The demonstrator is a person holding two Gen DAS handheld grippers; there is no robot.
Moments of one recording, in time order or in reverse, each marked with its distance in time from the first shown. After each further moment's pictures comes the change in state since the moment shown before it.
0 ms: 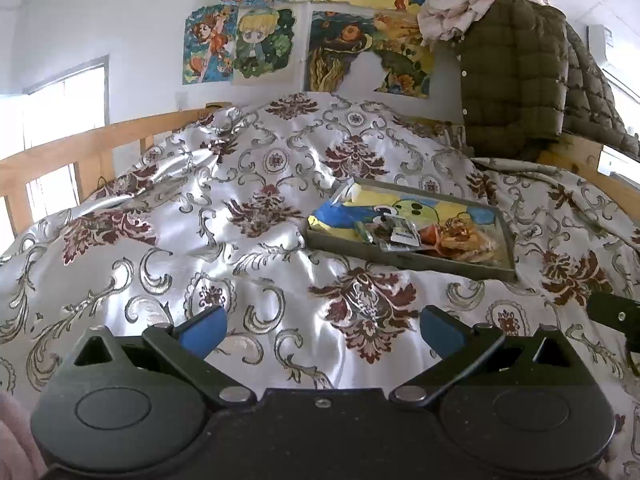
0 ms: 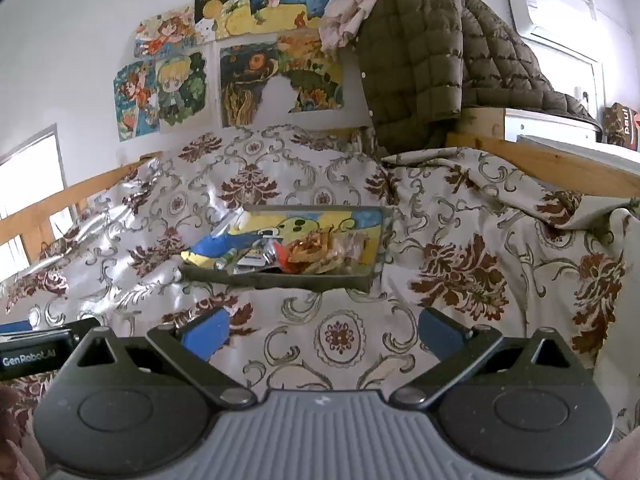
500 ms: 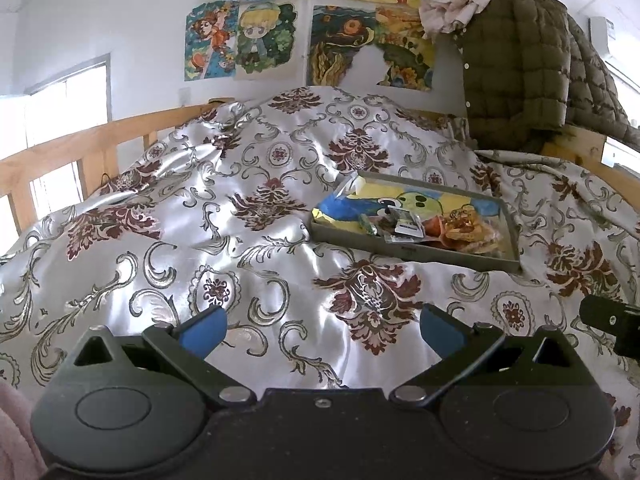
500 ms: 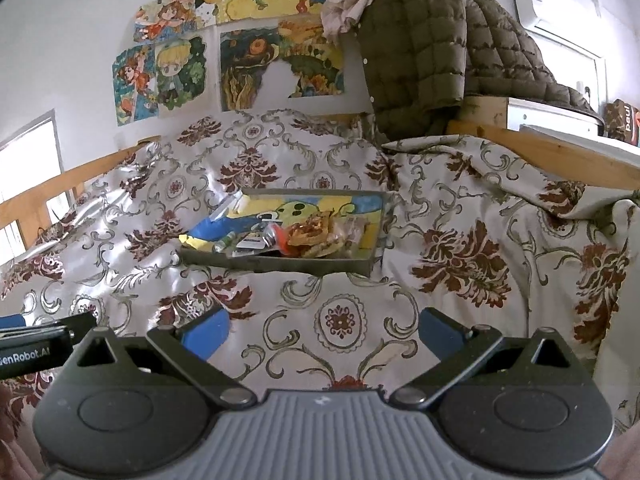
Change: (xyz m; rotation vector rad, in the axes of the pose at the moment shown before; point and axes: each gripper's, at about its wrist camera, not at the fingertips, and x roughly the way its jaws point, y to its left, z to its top) left arm 0.000 0.000 -0.002 0.004 0.014 0.014; right arm 0.008 0.002 -0.005 -0.014 0.044 -0.006
